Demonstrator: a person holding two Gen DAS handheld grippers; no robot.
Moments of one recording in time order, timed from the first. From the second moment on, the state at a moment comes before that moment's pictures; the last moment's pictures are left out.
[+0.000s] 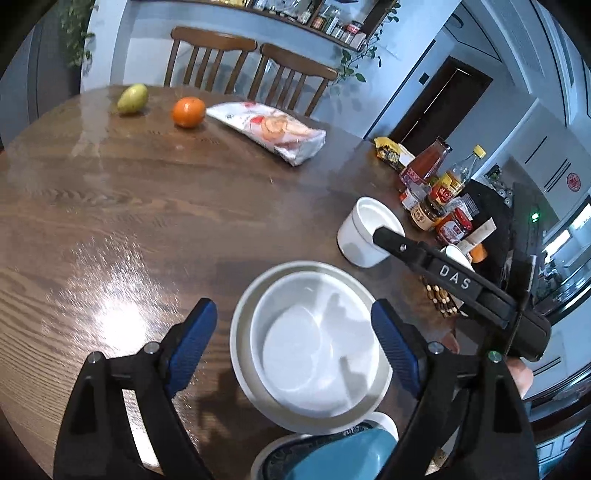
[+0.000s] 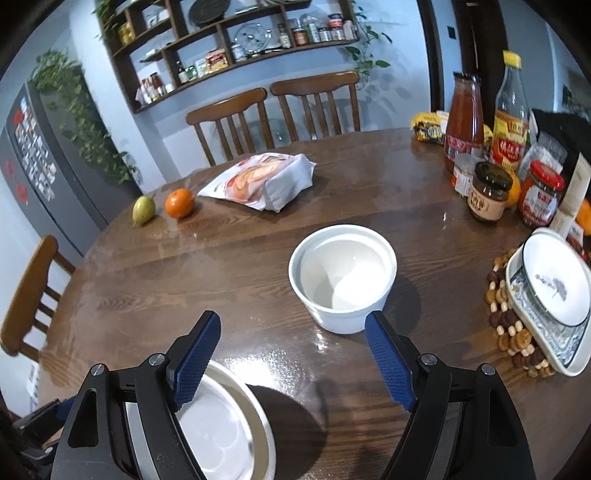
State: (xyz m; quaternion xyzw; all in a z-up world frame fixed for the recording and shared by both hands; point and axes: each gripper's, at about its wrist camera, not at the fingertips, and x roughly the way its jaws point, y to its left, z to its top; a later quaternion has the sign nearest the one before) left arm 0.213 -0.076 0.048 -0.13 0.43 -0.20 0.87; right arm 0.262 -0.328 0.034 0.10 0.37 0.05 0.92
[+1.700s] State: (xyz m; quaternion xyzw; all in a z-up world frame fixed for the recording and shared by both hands) left arm 0.324 -0.253 0.004 0.07 0.49 -0.30 0.82; right arm 0.387 -0.402 -0.015 0.20 0.53 0.20 0.80
